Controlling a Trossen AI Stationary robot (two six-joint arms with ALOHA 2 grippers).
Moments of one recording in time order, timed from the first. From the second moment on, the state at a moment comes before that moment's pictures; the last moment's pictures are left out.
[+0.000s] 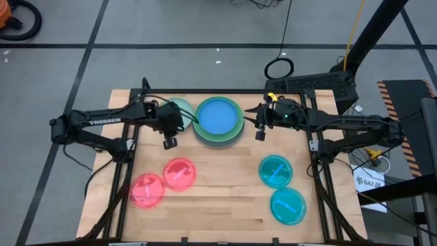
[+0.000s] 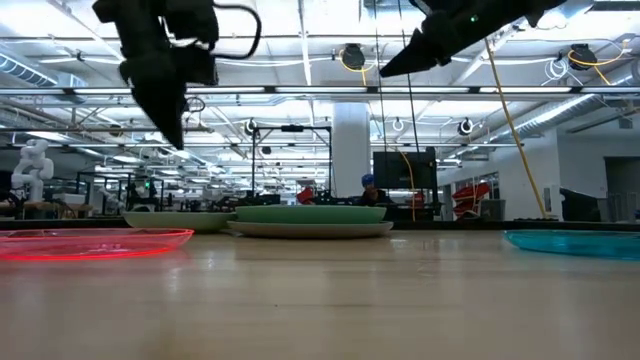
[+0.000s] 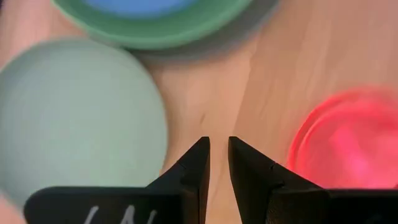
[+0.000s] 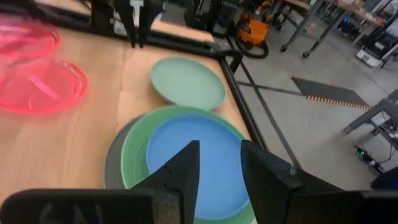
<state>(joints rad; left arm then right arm) 0.31 1.23 0.94 -0.92 0.00 0.08 -0.22 1.11 0.81 -0.09 0.13 -0.31</state>
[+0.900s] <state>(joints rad) 0.51 1.37 0.78 -0.75 -0.05 0.47 -0.24 1.11 0.81 -0.11 0.13 -0.27</state>
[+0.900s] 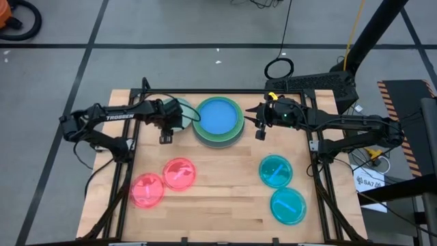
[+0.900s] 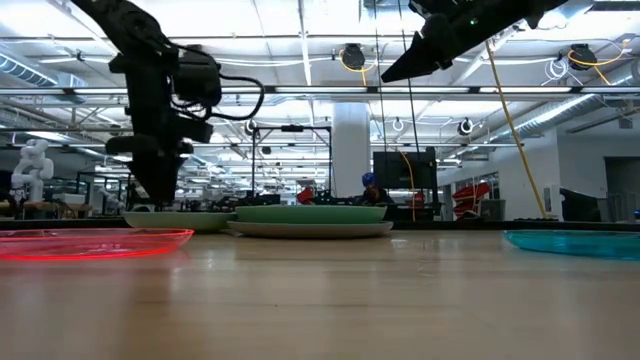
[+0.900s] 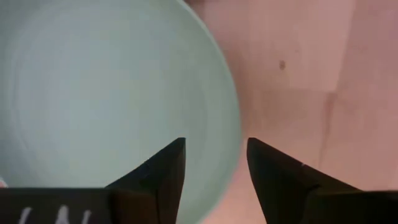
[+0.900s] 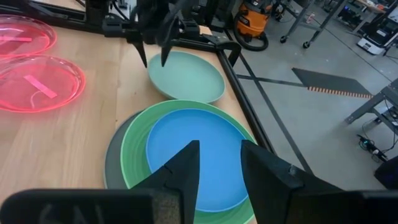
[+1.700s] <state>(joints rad) 0.51 1.52 0.78 -0.67 -0.06 0.39 -0.24 1.11 0.81 -0.11 0.13 -0.27</state>
